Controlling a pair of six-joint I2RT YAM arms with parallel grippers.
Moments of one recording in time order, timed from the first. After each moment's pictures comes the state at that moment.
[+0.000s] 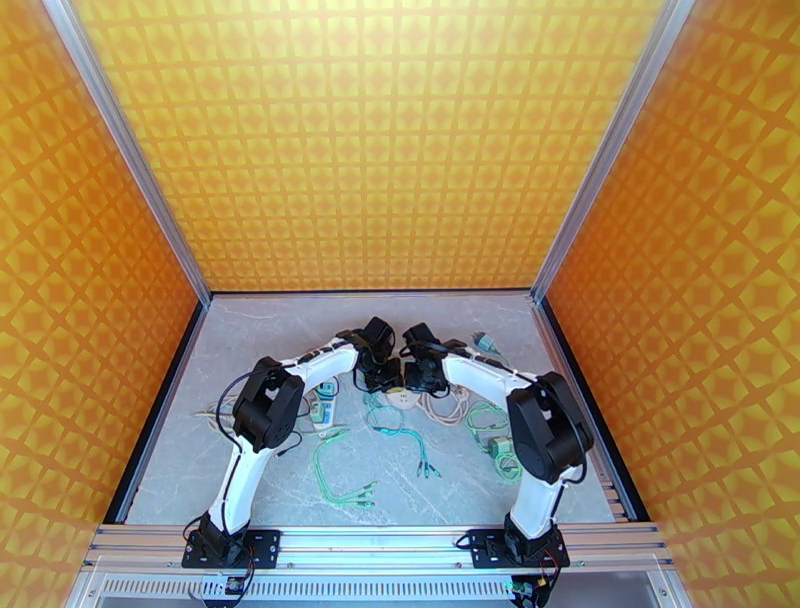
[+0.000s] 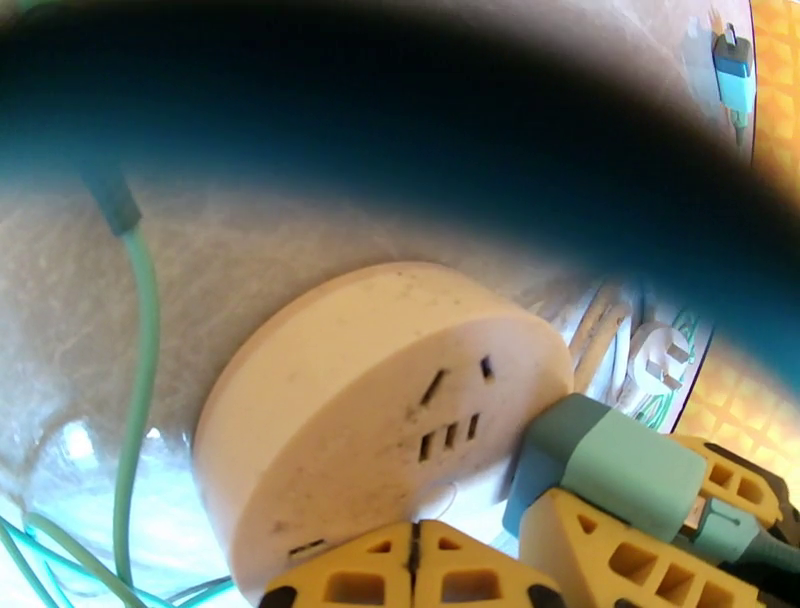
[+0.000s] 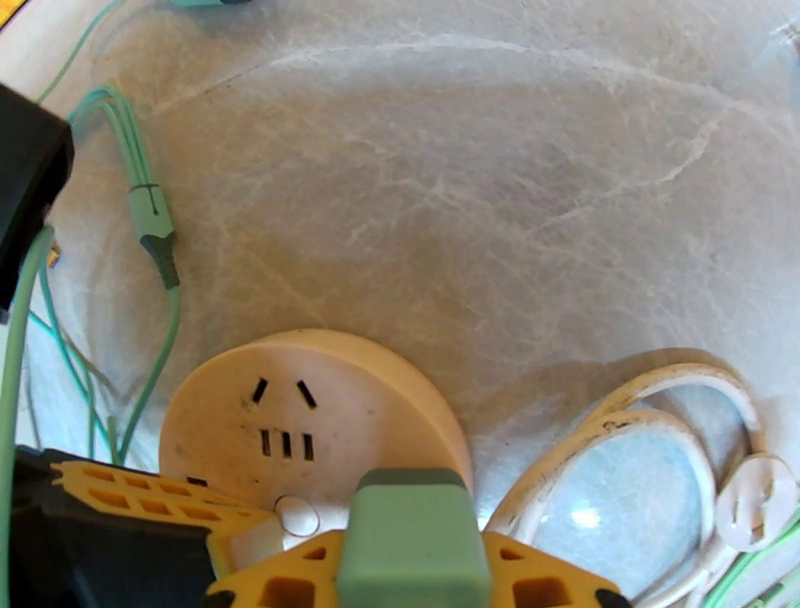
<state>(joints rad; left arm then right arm) -0.65 2.27 1.78 -0.68 0.49 -0.82 0.45 1.82 1.25 -0.61 0.01 0.52</state>
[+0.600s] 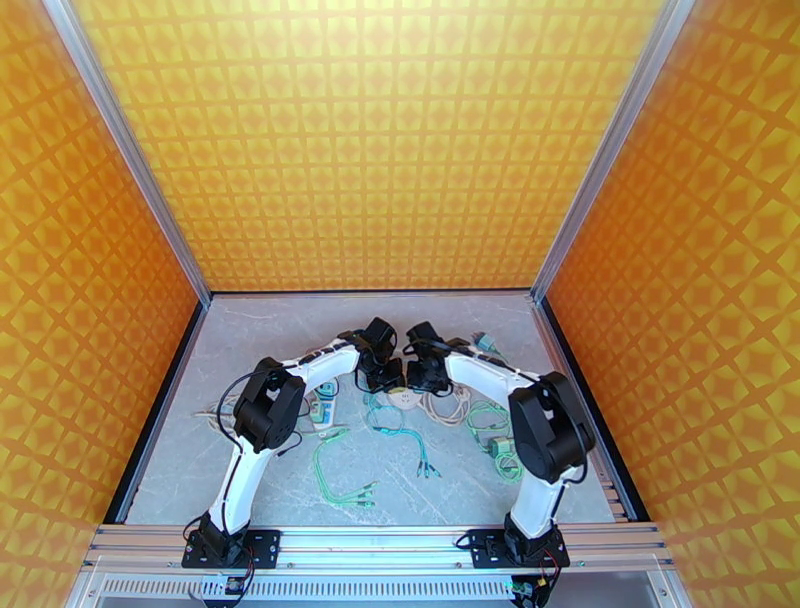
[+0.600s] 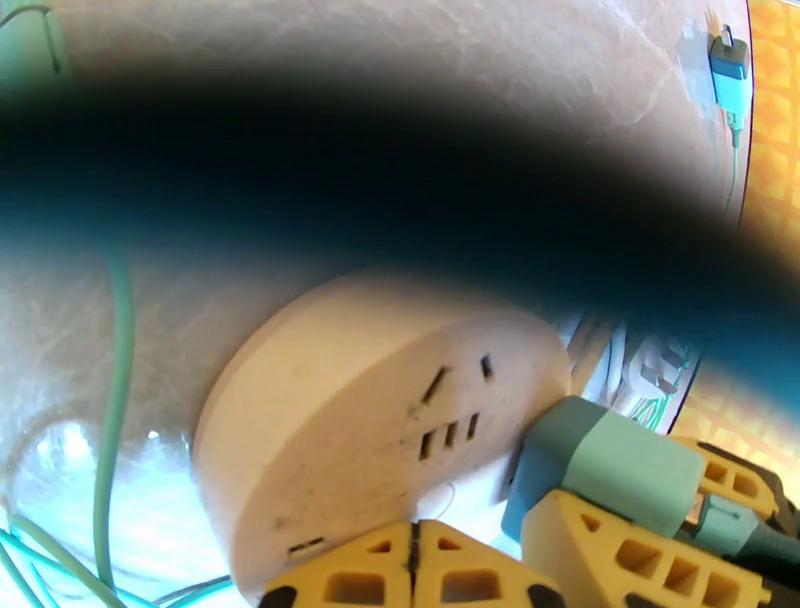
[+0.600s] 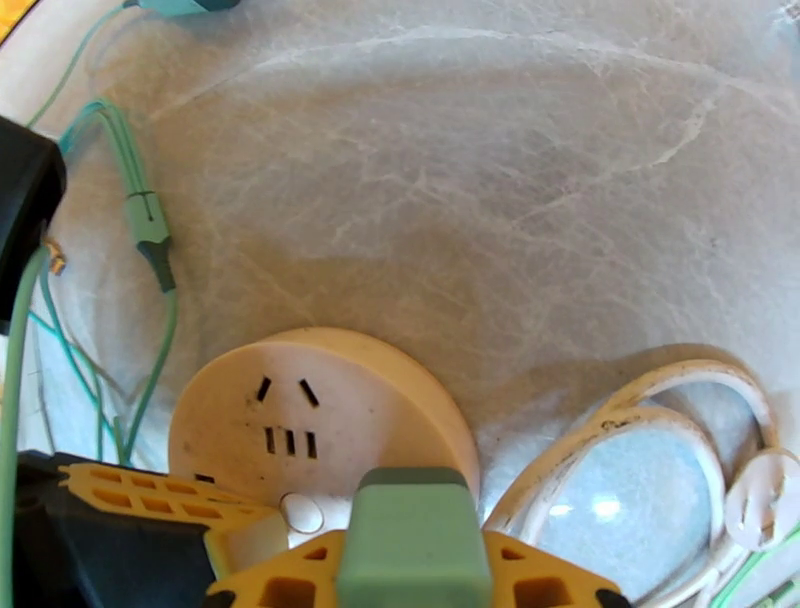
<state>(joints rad) -0.66 2.27 1.78 -0.66 0.49 -0.83 0.49 1.86 1.32 -0.71 0.08 0.53</state>
